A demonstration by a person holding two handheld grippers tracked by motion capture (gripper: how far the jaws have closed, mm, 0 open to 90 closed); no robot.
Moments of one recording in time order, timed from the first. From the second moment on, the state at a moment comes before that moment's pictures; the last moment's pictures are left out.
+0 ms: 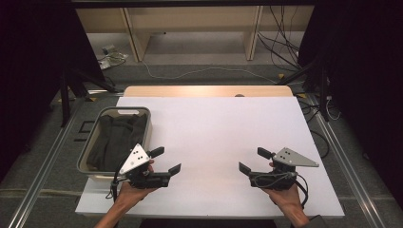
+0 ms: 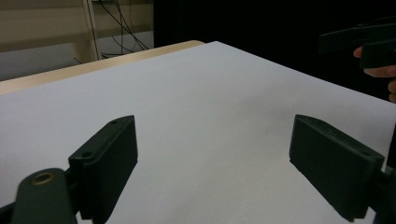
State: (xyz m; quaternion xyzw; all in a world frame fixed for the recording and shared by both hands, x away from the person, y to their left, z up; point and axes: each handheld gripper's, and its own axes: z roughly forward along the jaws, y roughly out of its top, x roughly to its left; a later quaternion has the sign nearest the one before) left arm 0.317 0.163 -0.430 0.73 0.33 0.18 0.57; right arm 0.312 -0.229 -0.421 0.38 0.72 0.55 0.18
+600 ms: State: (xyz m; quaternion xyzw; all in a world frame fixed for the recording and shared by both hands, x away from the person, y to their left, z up) left arm 0.309 0.170 -0.435 0.74 0.34 0.18 0.56; right arm 0.298 -0.242 -0.429 0.40 0.72 0.54 0.19
